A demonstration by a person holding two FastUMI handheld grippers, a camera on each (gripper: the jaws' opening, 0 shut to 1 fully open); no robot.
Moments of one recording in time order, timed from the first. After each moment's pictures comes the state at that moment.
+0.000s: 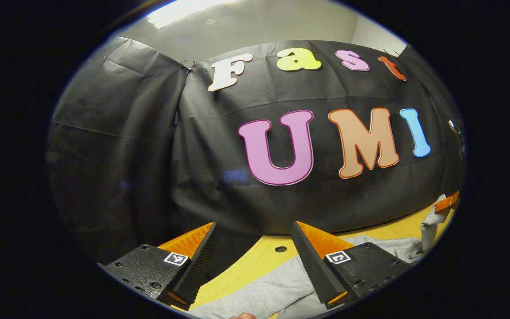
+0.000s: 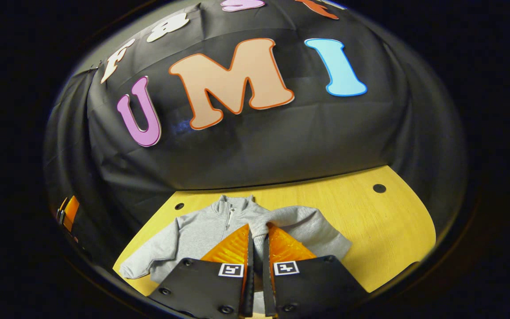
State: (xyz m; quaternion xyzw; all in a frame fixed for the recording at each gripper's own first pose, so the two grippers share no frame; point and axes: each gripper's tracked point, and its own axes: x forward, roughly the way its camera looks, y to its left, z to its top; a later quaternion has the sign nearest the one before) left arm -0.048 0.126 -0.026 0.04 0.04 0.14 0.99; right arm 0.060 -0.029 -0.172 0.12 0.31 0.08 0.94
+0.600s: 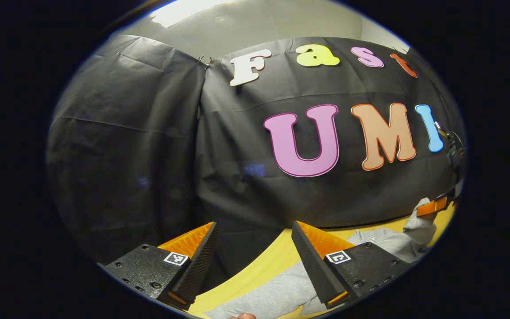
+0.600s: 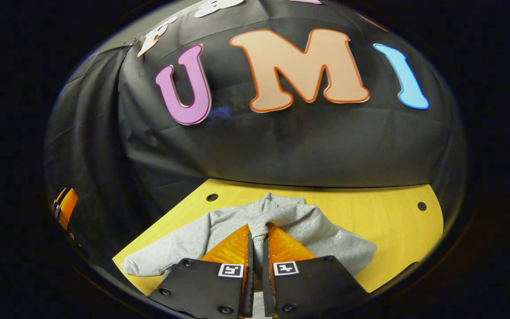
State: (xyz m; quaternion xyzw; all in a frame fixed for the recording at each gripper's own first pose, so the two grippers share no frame) left arm -0.085 0.184 -0.036 0.04 0.06 0.19 0.98; right arm 0.083 0.126 -0.191 0.08 0.33 0.19 0.92
